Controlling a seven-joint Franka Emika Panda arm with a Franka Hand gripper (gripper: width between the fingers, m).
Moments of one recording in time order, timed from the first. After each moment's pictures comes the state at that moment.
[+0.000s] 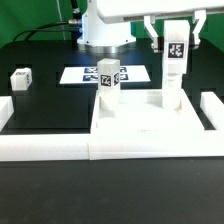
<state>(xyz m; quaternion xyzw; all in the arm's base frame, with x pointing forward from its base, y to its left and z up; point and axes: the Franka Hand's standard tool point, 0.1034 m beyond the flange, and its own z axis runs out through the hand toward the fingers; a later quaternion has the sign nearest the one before) 0.615 0.083 0.120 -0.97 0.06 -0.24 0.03</state>
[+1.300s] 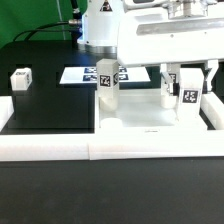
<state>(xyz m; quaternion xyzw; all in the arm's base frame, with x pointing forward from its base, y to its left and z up) 0.618 0.094 0.071 -0.97 0.05 -0.25 0.02</state>
